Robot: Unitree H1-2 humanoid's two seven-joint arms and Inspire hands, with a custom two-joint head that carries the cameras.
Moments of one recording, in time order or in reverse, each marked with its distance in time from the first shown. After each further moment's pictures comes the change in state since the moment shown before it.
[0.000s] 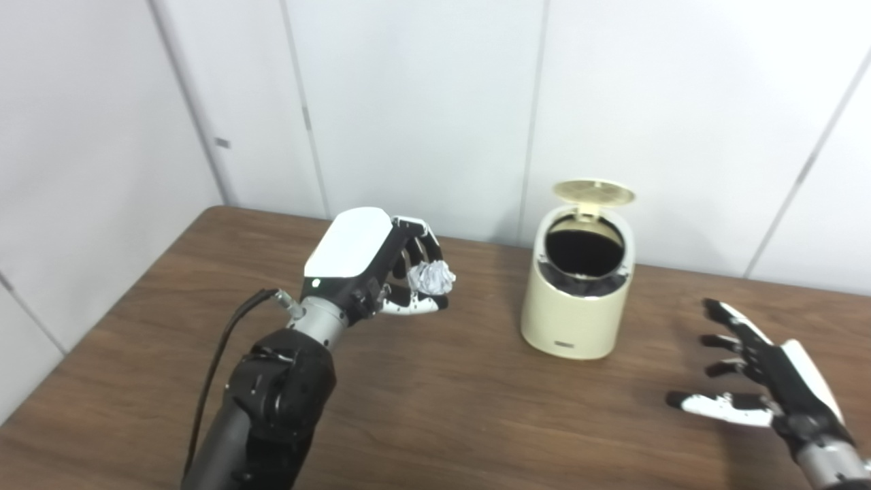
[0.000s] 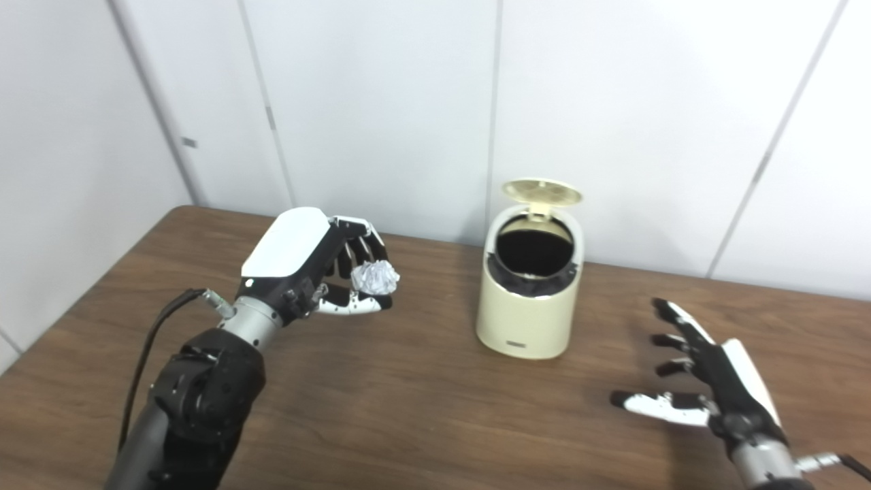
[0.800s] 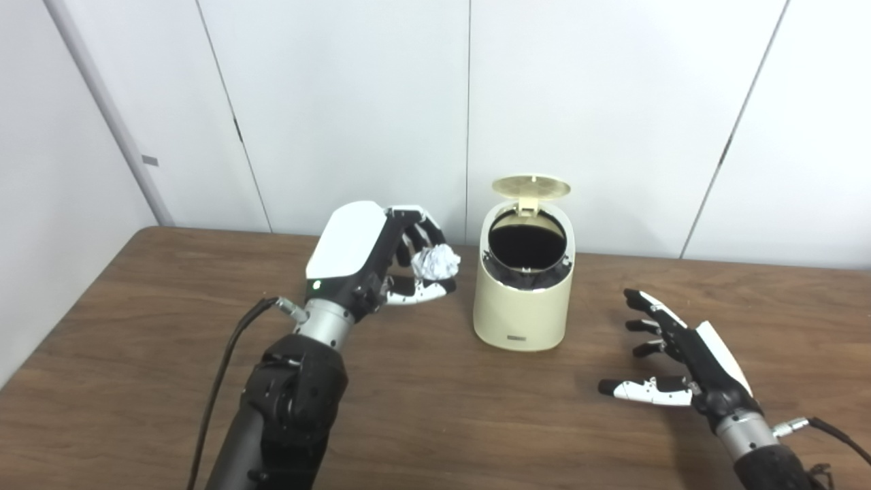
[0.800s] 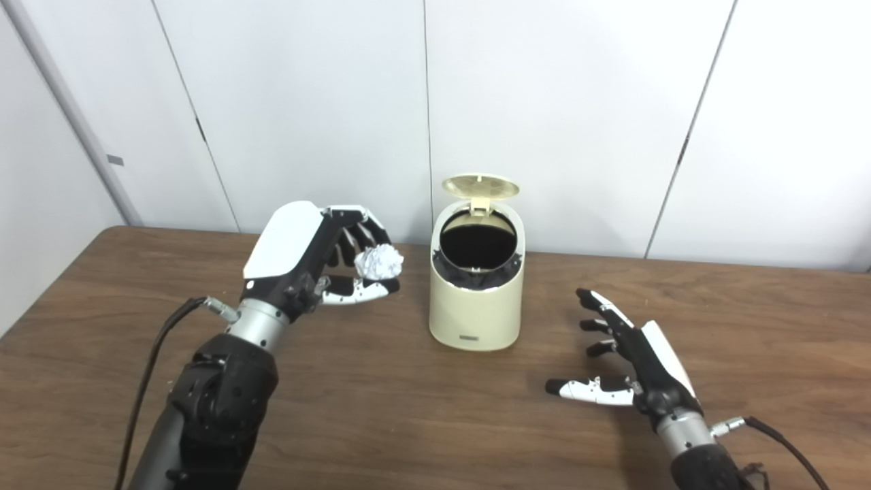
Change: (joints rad) left arm -0.075 -0.110 -0.031 0.129 -0.045 -0.100 0.153; right arm -0.004 0.028 0.026 0.111 -0.017 -0.135 -0.050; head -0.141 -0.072
